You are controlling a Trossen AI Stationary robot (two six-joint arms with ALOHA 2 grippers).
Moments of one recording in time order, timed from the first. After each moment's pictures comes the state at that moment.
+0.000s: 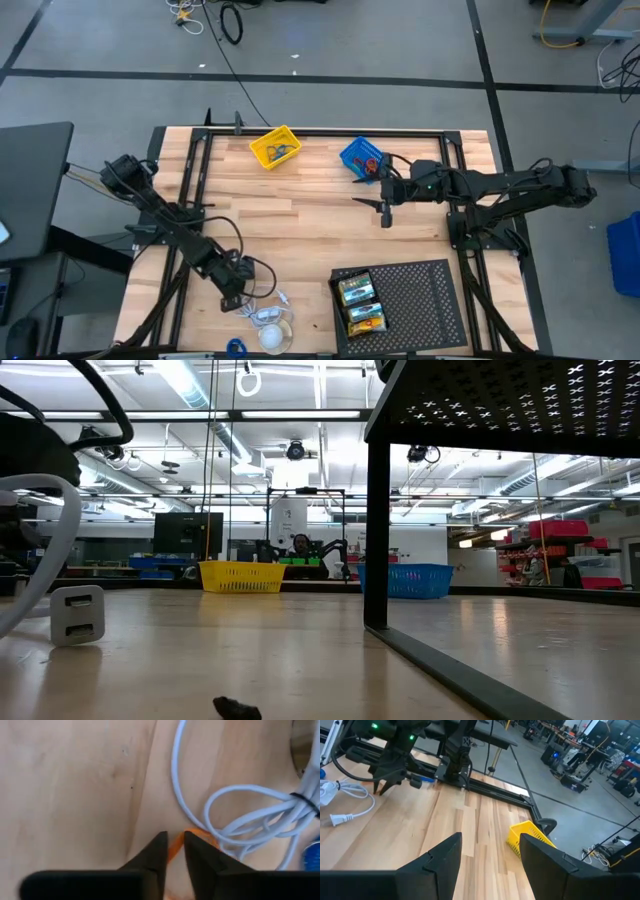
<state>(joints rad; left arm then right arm) -0.75 1.50 0.59 -0.28 -0.03 -0.99 0.00 1.10 0.83 -0.02 0.10 -0.36</state>
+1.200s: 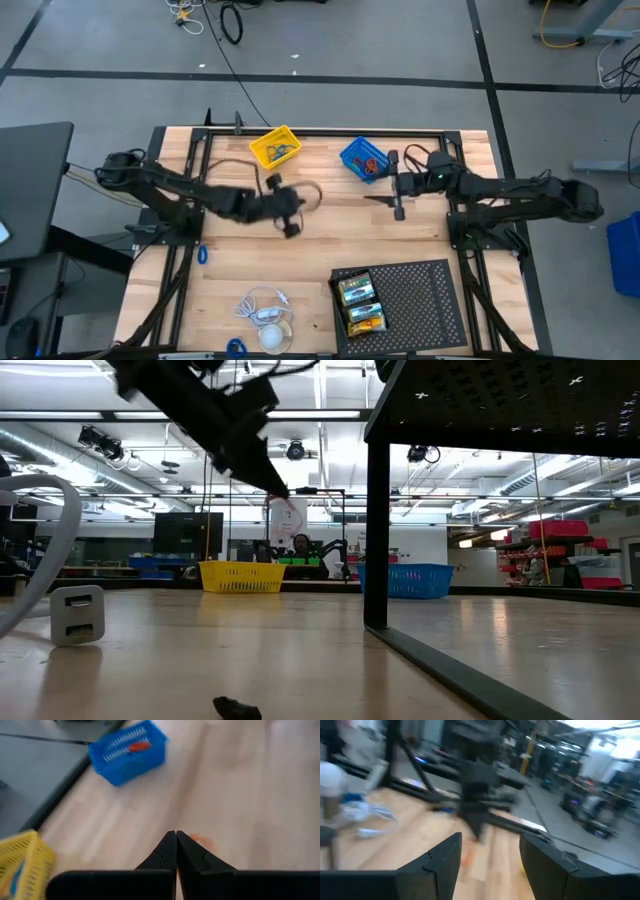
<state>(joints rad) -0.12 1.42 0.80 -0.03 -0.59 -0.14 -0.27 1.00 0.48 0.46 -0.37 -0.37</state>
